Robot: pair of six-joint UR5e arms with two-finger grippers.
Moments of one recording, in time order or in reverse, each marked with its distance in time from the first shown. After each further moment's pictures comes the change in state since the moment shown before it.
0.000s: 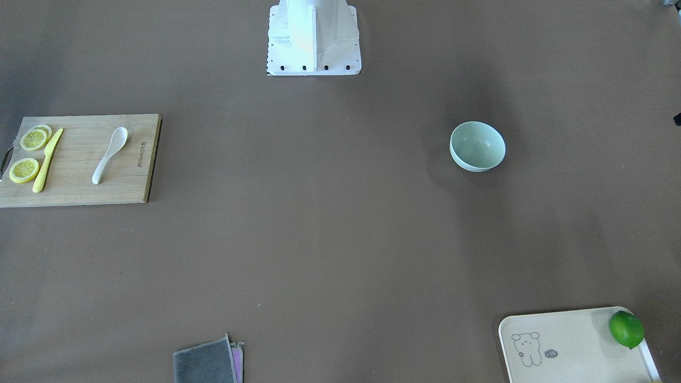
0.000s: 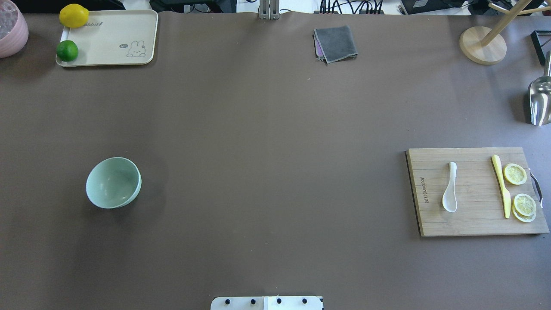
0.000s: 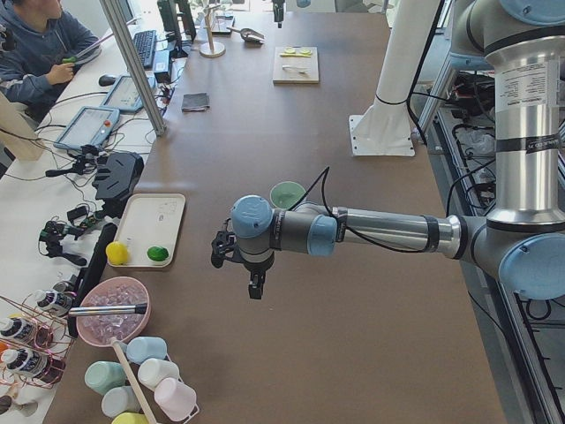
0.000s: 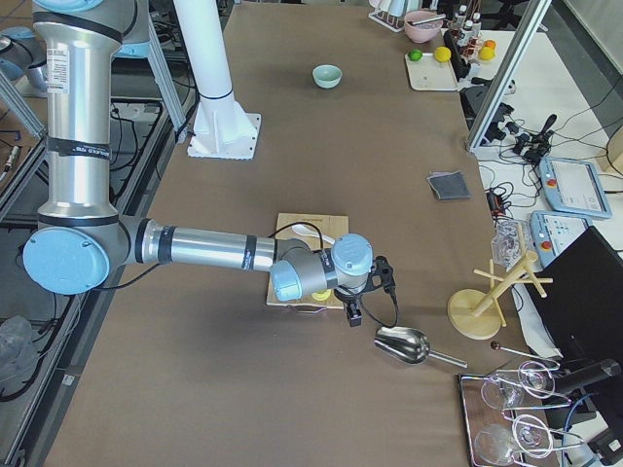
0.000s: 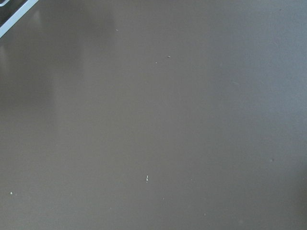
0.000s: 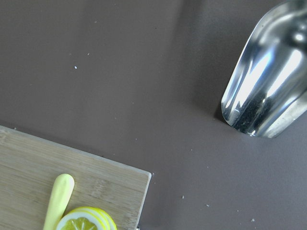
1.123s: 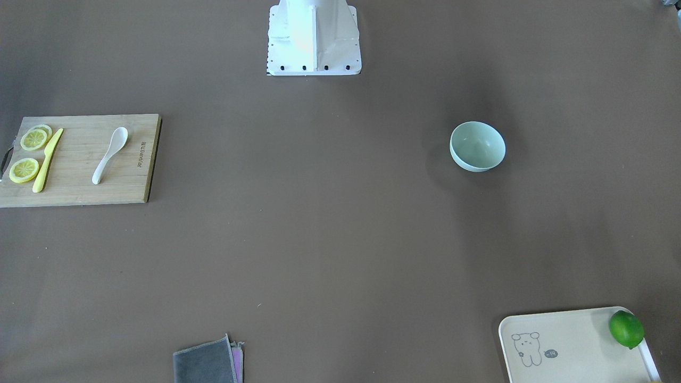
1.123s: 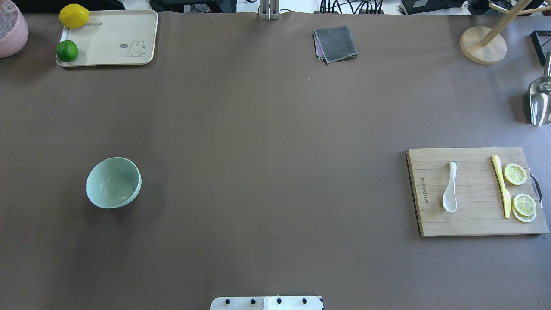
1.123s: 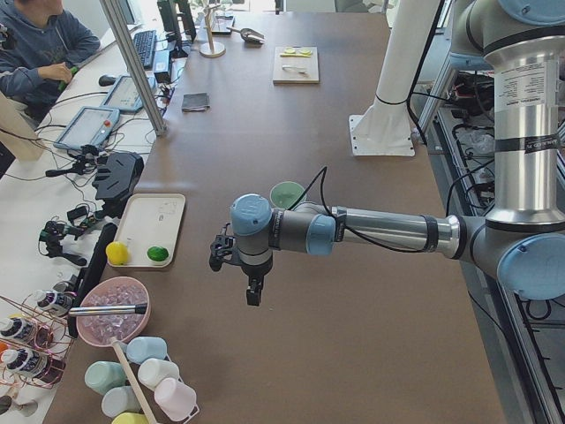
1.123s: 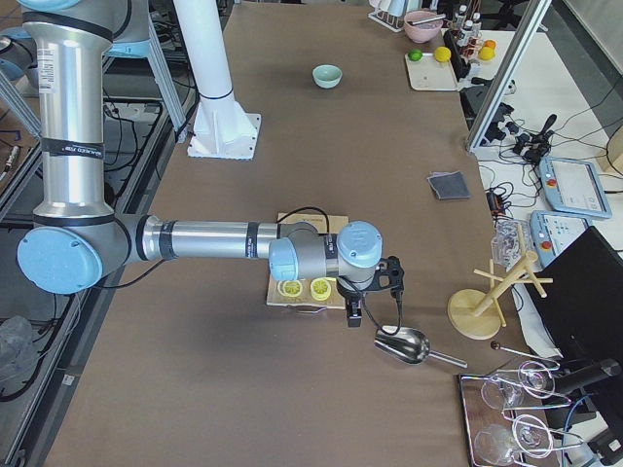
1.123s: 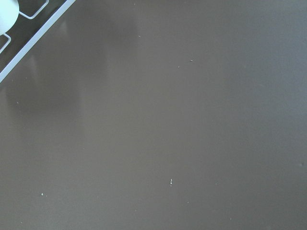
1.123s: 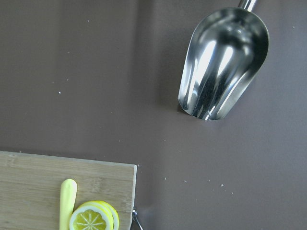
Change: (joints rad) left arm 0.009 0.002 0.006 0.006 0.089 0.008; right arm 0.121 0.025 0.105 -0.320 -0.001 -0.006
